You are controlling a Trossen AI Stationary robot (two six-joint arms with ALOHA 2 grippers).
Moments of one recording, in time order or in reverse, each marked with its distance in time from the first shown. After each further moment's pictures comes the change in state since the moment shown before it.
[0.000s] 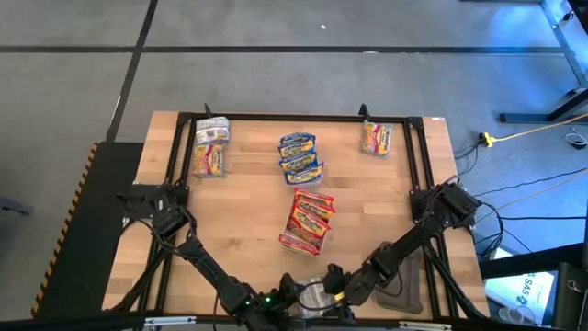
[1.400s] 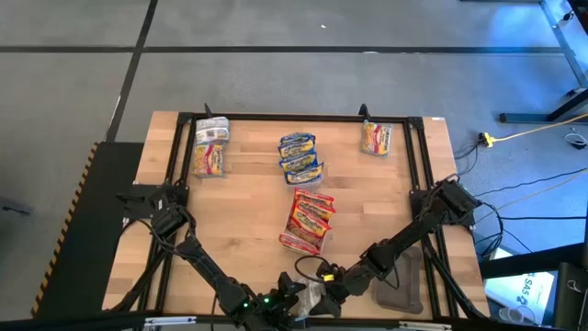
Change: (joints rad) left arm -0.003 -0.006 0.006 0.022 -0.096 -0.045; right arm -0.047 -0.010 0.004 0.232 -0.075 0.594
